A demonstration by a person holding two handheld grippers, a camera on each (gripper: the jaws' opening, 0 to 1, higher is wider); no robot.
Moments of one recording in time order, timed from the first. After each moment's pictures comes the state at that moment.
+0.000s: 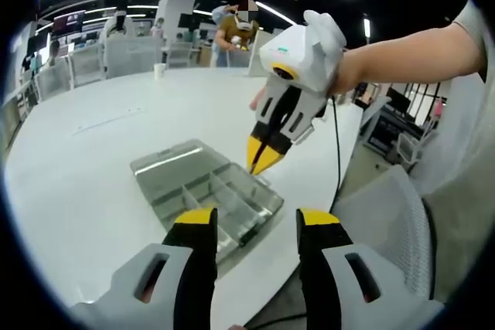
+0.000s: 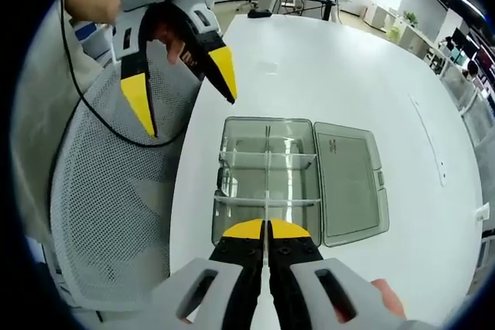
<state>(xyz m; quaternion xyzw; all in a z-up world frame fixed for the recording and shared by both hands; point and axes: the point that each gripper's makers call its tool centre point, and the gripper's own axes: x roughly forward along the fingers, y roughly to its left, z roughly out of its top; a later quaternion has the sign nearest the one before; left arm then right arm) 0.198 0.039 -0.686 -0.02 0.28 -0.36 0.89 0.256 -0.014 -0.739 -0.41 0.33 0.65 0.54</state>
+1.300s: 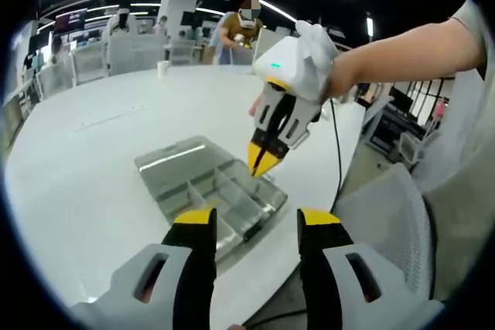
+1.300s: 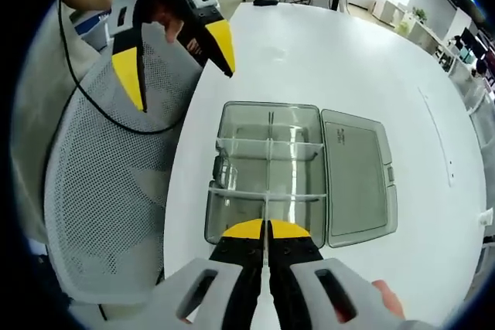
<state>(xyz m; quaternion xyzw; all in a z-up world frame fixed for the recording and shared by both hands) 0.196 0.045 -0.685 -0.02 0.29 -0.35 0.89 0.258 -0.017 -0.757 -0.43 0.35 0.65 0.52</state>
